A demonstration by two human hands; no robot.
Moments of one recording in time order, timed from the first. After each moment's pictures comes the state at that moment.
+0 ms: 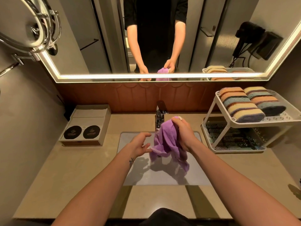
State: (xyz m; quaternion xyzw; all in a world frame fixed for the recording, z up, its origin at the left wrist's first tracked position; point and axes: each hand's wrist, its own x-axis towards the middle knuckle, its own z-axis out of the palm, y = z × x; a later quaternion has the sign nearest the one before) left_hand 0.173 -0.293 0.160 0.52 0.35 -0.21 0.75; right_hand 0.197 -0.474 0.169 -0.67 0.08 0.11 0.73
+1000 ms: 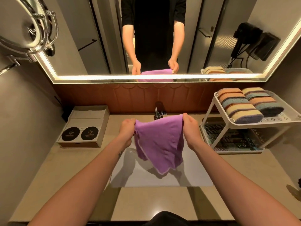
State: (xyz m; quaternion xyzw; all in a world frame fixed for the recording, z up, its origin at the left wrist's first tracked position) left_hand 0.207 -0.256 0.170 0.68 0.27 -0.02 0.68; right_hand 0.204 -0.489 0.185 -0.77 0.15 -0.04 0.62
